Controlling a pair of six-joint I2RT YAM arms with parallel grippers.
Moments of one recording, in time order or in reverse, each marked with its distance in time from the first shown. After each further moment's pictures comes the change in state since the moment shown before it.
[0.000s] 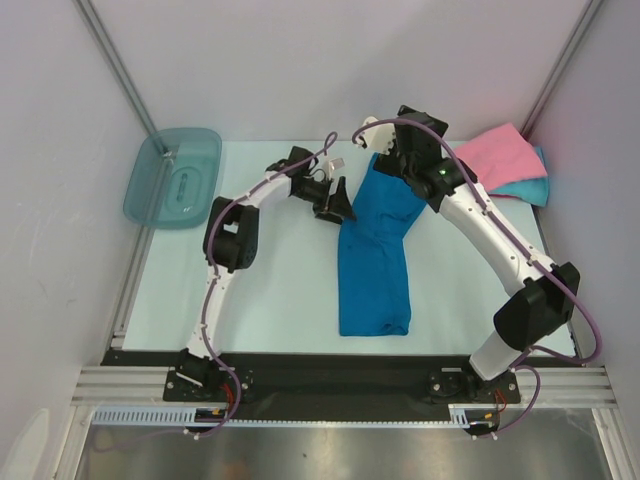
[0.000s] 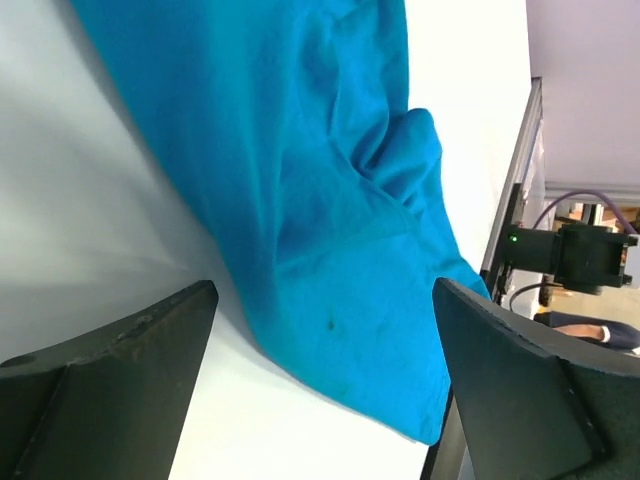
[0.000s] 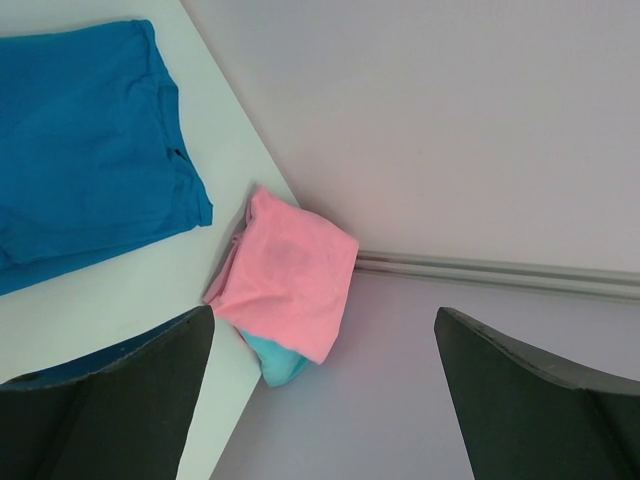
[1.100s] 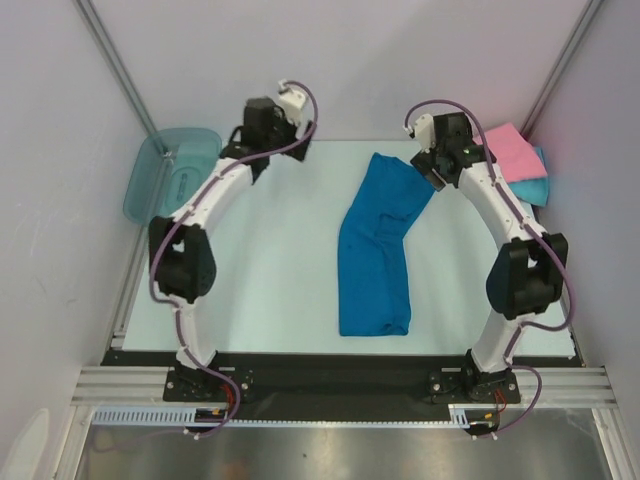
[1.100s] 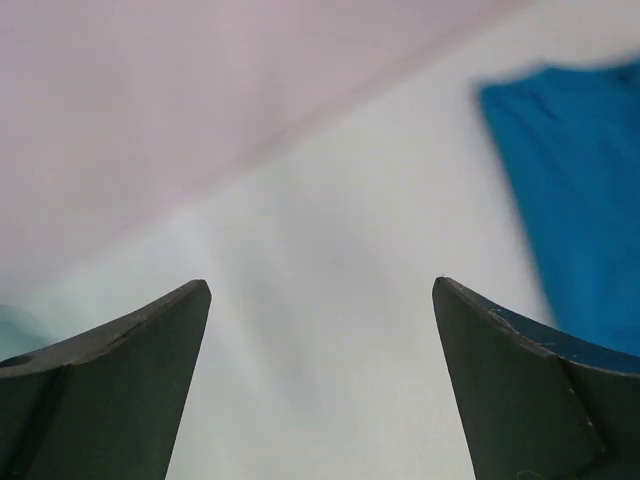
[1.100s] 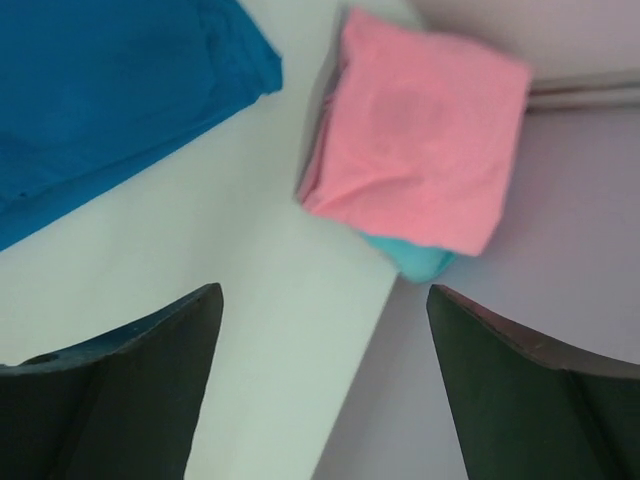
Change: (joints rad) left arm 0.033 -0.503 -0.281 0.382 -0.836 0.344; right arm -0.277 0.150 0.012 -0.117 -0.143 0.298
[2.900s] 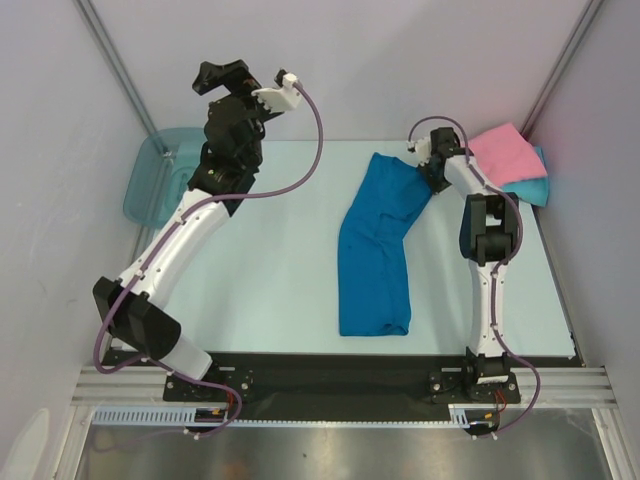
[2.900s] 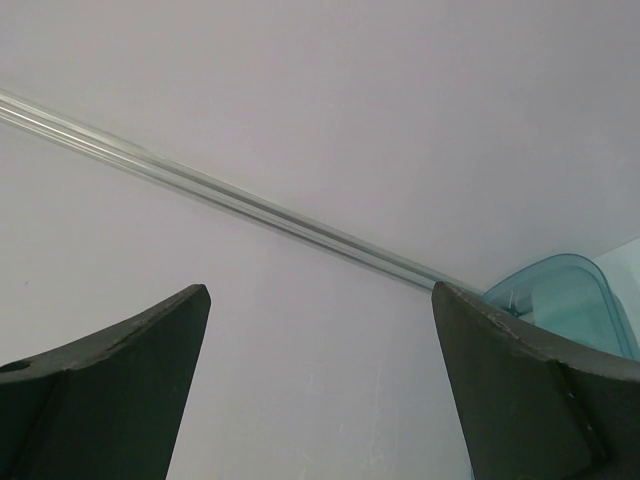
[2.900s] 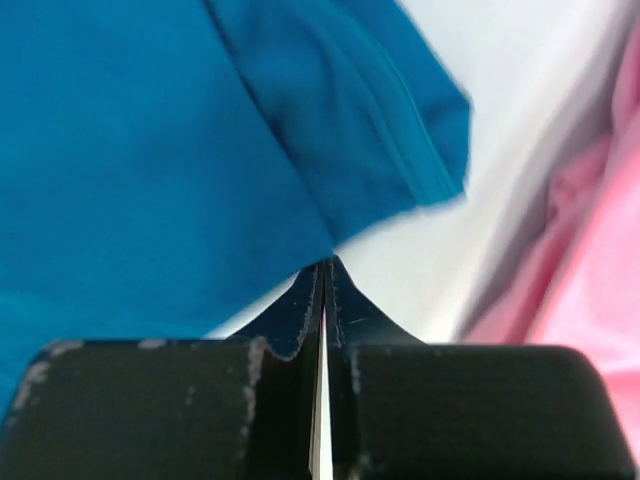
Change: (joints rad) left arm -0.140 -0.497 -0.186 0.343 -0.772 1.042; right arm -0.162 0.661 0.390 -0.047 -0.261 0.167
